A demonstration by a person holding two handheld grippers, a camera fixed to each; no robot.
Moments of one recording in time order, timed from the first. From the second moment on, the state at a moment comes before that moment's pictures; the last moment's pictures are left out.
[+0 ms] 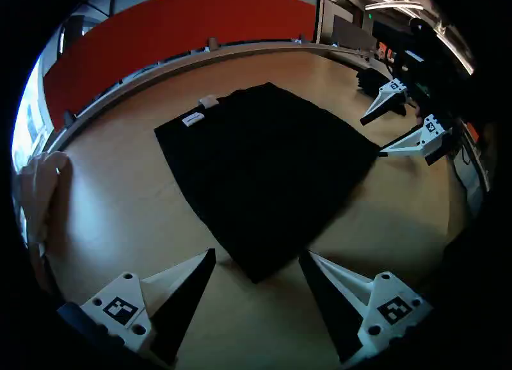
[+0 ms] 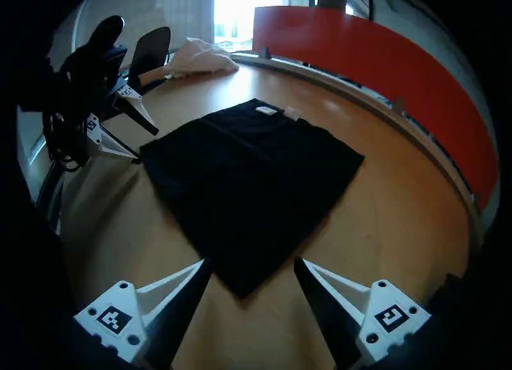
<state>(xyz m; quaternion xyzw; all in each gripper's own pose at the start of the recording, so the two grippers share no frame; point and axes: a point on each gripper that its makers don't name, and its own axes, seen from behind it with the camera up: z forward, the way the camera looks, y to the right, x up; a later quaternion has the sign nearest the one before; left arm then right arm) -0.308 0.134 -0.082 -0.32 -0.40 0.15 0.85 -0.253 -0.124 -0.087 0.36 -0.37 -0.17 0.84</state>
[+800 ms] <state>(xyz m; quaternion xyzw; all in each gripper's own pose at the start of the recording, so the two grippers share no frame) -0.314 0.139 -0.082 -0.32 -0.41 0.16 0.84 -0.267 -0.115 -0.094 0.37 -0.39 -0.16 0.83</state>
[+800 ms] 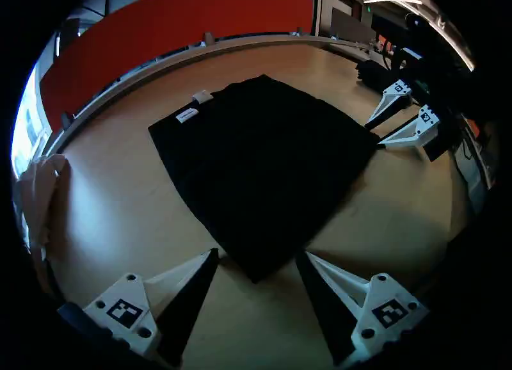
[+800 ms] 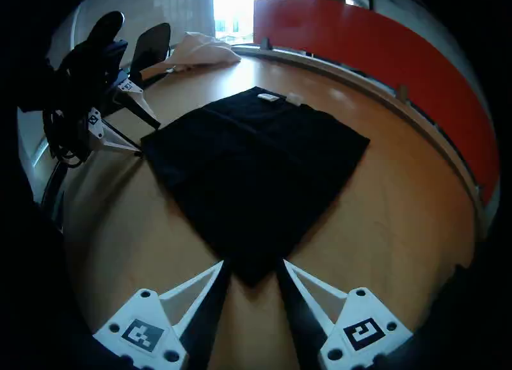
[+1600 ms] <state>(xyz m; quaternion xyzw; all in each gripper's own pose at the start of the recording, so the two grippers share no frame) -0.309 0.141 -0.081 -0.30 -0.43 0.14 0.84 -0.254 -0.127 -0.098 0.37 -0.38 -0.14 0.84</state>
